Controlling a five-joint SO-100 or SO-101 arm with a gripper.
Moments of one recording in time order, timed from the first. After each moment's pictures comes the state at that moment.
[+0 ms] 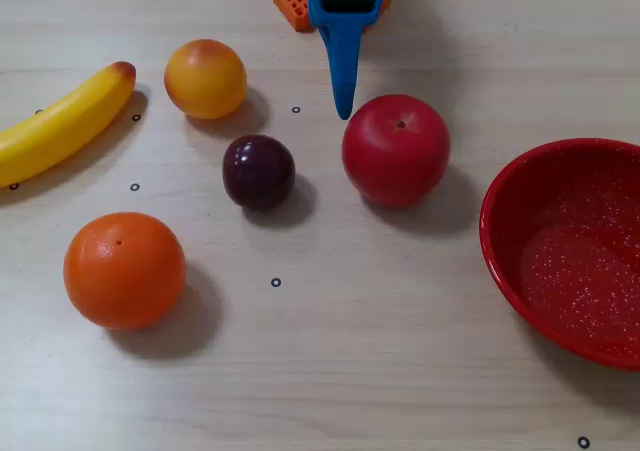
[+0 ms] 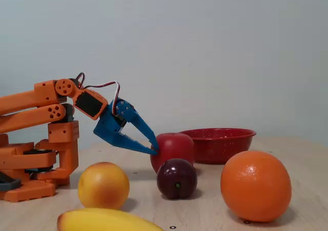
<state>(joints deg) -3.5 189.8 180.3 48.9 4.9</state>
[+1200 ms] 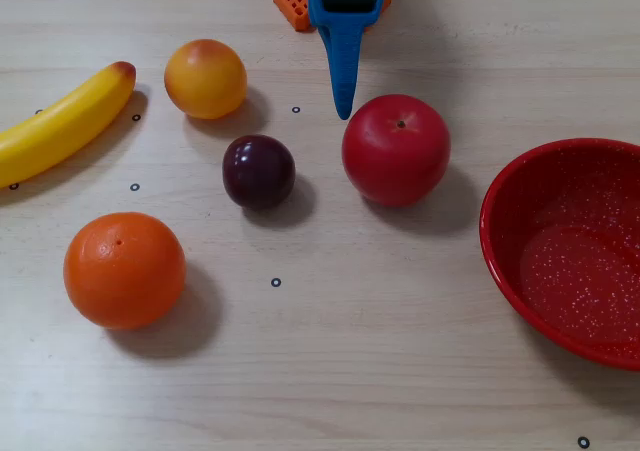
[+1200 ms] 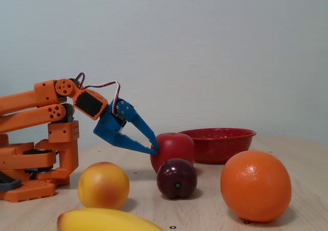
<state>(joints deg) -3.5 189.7 180.0 48.9 2.1</state>
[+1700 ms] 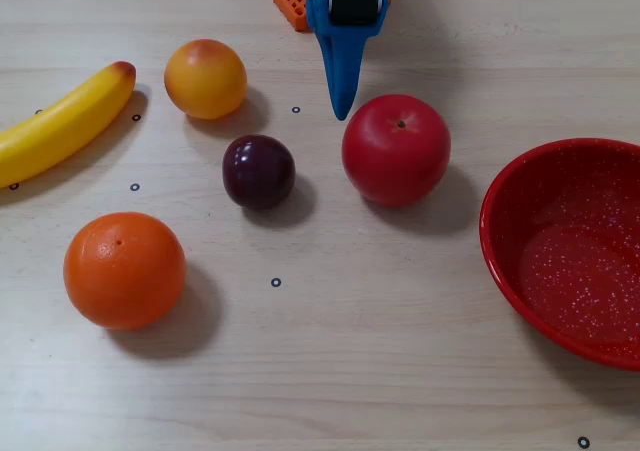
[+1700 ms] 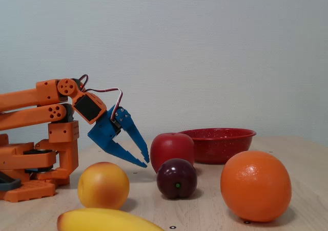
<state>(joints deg) -4.2 185.9 172.6 56.2 -3.3</state>
